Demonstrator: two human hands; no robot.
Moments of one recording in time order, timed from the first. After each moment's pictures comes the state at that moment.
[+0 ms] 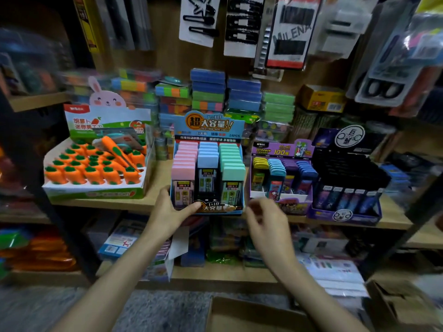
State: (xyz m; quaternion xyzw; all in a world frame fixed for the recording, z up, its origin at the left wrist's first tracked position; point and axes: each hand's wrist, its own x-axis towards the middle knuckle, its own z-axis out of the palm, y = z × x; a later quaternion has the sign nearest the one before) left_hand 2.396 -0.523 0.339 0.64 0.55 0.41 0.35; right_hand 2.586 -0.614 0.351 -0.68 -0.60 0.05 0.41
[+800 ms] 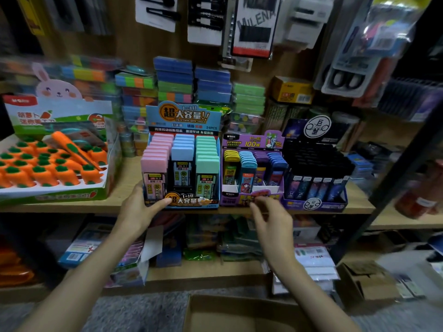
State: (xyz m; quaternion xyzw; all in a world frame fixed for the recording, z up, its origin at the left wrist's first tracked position) left_hand 2.406 -0.498 0.321 0.69 0.54 0.39 0.28; right_hand 2.642 -0.625 0.324 -0.72 -0.53 -0.01 0.44
